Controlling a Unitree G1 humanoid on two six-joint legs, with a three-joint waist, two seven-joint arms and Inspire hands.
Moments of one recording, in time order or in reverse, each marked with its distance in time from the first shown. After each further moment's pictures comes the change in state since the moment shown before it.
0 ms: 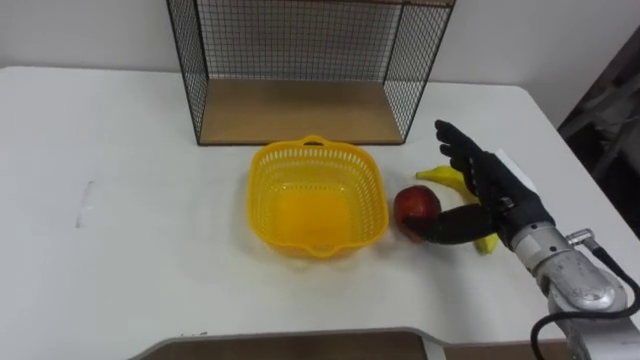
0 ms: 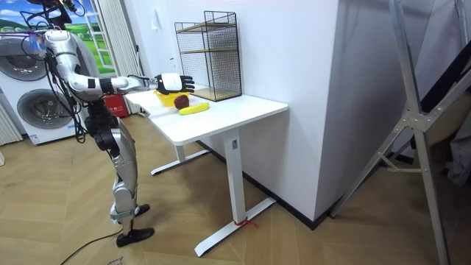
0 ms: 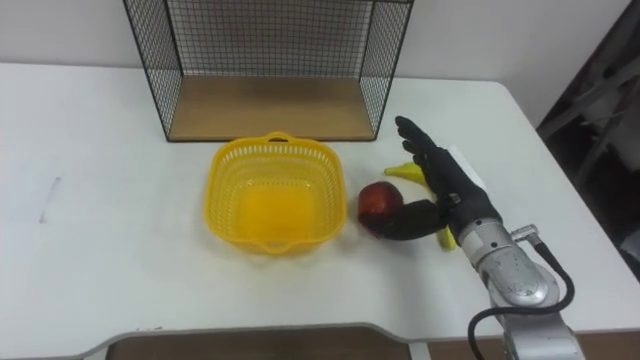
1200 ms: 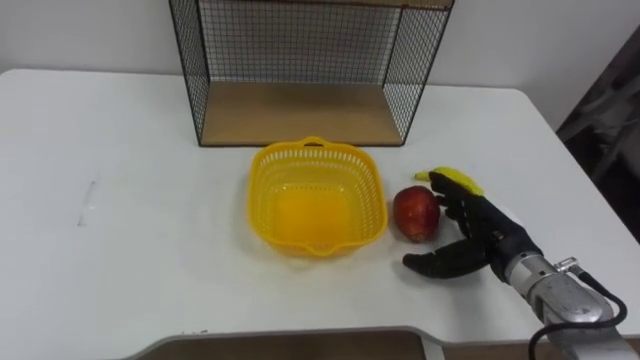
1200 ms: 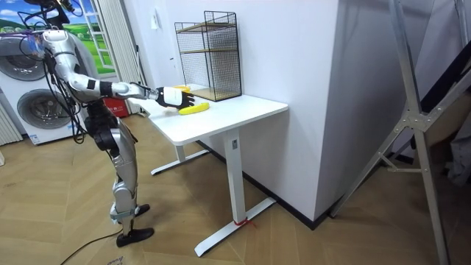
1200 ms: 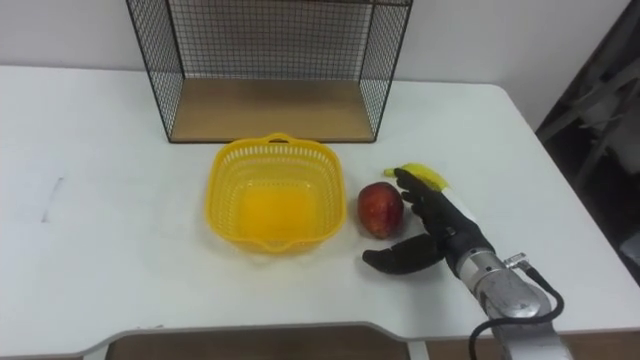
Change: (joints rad) left arm 0.000 0.013 -0.050 -0.044 -0.001 0.001 -0.008; right arm -0.035 0.000 0.032 0.237 0.008 0.019 0.048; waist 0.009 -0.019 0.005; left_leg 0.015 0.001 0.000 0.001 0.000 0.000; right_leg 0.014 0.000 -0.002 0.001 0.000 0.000
